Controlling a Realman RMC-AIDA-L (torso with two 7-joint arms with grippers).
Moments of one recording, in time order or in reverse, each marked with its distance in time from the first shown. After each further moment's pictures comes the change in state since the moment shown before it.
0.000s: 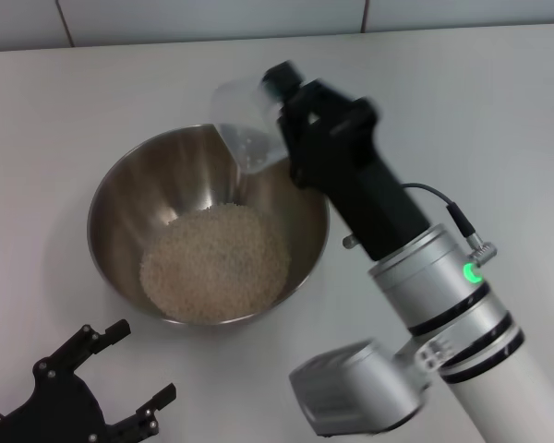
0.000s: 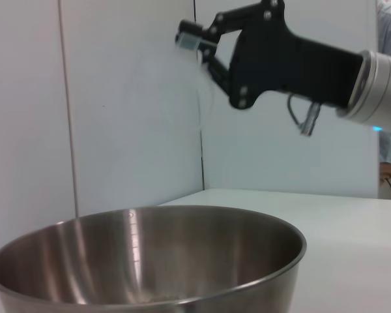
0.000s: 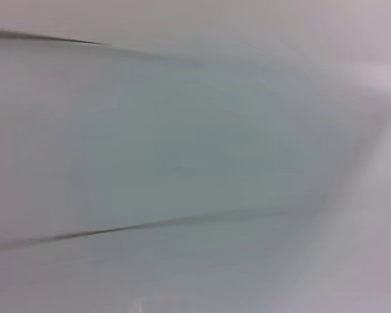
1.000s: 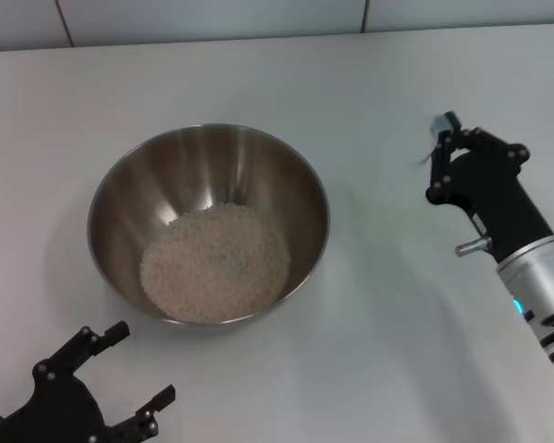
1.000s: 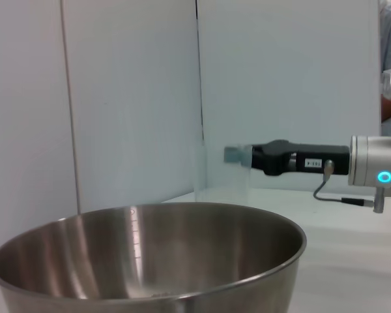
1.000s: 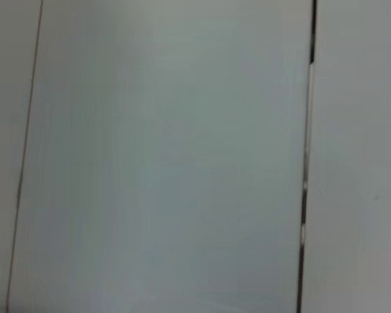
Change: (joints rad) left arm 0.004 -0.001 -0.001 -0.001 0.000 -0.004 0.005; right arm -0.052 -0.003 0.147 -0.409 0.056 0.086 1.565
